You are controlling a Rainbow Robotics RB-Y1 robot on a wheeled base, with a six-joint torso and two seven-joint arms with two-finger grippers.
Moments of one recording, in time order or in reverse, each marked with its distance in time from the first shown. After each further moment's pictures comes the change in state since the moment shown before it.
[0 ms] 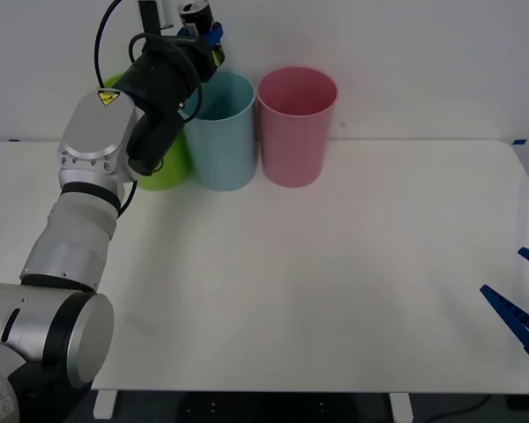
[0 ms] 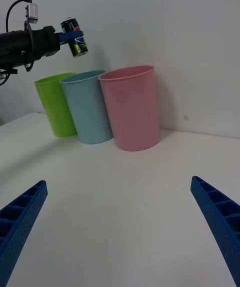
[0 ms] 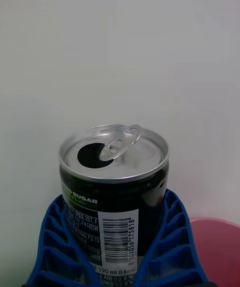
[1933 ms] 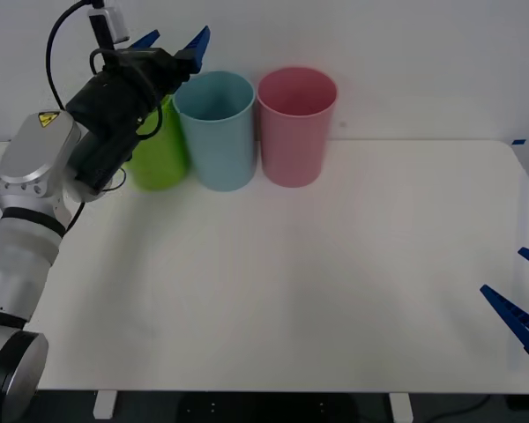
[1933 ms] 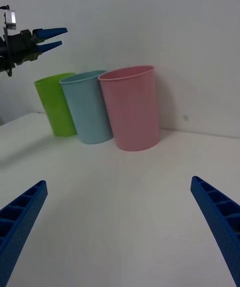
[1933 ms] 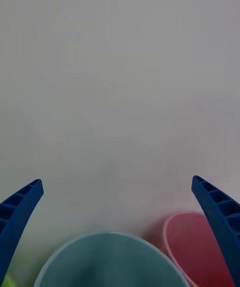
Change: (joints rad) right arm 0.000 0.000 0.000 0.000 0.000 0.000 0.000; left arm 0.184 0.227 -0.197 -0.189 0.474 -0.025 -0.066
